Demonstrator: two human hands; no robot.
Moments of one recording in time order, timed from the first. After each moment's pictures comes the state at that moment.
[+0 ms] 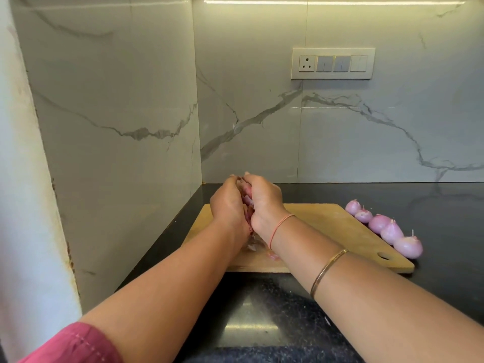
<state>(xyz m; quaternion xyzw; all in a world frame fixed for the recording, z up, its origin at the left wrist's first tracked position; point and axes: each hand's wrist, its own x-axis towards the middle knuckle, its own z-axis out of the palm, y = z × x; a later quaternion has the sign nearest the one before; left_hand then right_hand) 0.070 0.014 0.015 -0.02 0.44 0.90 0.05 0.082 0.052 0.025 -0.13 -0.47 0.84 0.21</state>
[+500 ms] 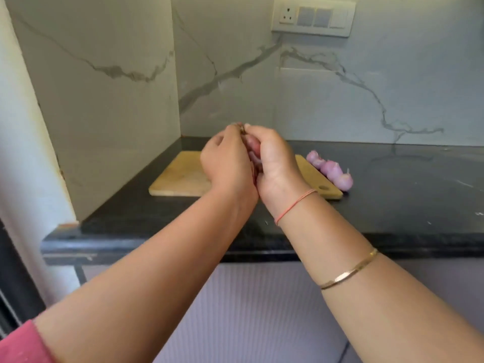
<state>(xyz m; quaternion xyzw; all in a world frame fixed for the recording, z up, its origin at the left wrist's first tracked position) 0.198 0.026 0.016 0.03 0.42 0.91 -0.03 0.205 0.060 0.023 -0.07 -0.44 0.87 0.21</state>
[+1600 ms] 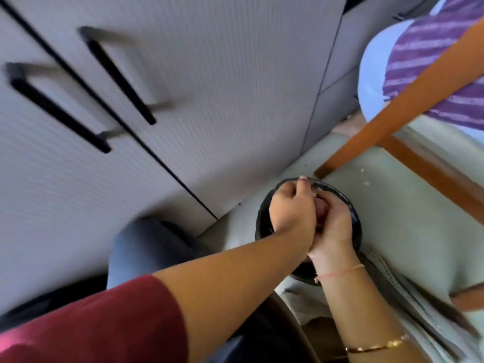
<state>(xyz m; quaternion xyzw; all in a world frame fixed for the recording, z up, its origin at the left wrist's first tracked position) 0.517 0.250 -0.320 0.05 0.71 0.54 0.45 0.559 0.266 -0.323 -0.46 -0.01 0.82 0.34</state>
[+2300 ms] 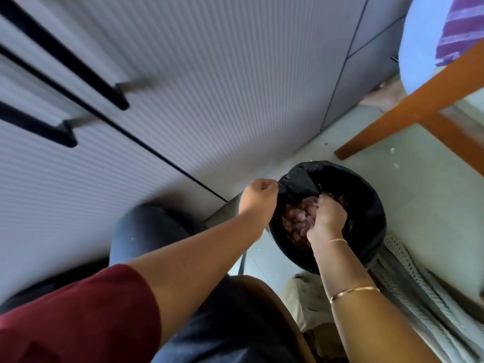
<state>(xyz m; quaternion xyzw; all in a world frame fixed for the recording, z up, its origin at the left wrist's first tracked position) 0.446 0.248 -0.372 0.12 0.83 0.33 0.44 0.538 0.297 -0.429 -0.68 -0.16 0.67 0.25</state>
